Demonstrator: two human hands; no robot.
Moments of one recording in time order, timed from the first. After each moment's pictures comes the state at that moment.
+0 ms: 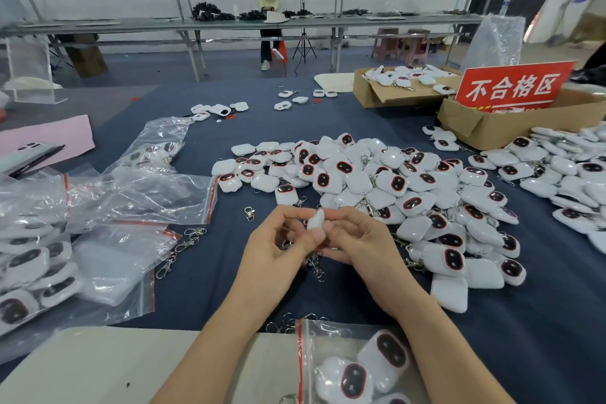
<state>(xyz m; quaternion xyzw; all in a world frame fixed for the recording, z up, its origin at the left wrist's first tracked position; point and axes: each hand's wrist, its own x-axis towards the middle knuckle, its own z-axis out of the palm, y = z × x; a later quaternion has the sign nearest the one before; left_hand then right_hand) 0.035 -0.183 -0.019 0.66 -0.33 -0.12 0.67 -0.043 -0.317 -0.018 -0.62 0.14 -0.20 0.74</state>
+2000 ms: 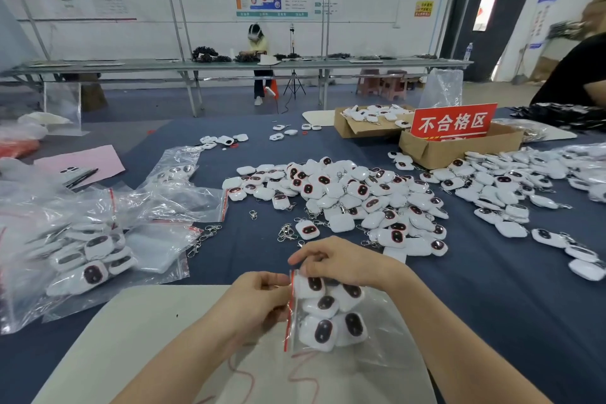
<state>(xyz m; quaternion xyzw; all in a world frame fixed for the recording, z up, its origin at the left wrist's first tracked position) -0.050 -0.100 0.015 0.67 -0.13 -0.40 0.61 -0.110 -0.288 0.034 -0.88 0.07 0.06 0.47</state>
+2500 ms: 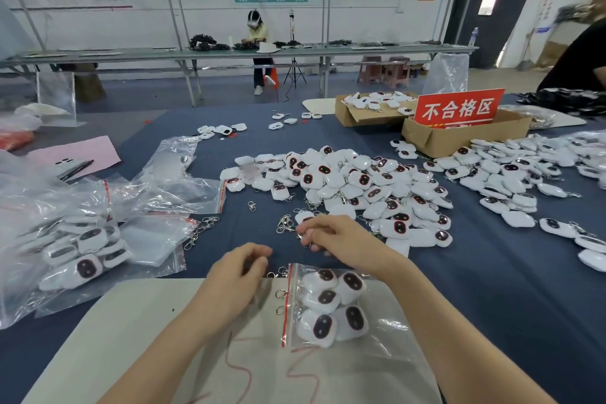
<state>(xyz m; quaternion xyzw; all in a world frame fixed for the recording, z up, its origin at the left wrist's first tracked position) -0.010 -0.091 -0.007 0.84 -0.28 -0.12 0.46 -0.099 -0.298 0.020 -0.84 0.12 -0.06 0.53</state>
